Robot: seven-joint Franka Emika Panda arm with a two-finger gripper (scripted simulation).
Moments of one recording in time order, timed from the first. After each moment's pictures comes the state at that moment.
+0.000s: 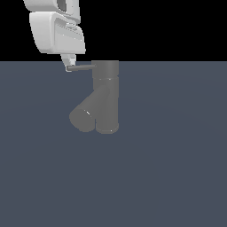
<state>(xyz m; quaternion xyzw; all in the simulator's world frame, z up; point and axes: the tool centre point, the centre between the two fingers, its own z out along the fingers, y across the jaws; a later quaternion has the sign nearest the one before) -0.031 0.130 0.269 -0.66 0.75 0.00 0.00</state>
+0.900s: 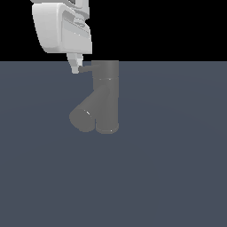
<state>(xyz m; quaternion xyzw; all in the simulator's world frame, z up) -0.072 0.098 0.269 -0.66 0.75 0.00 0.00</state>
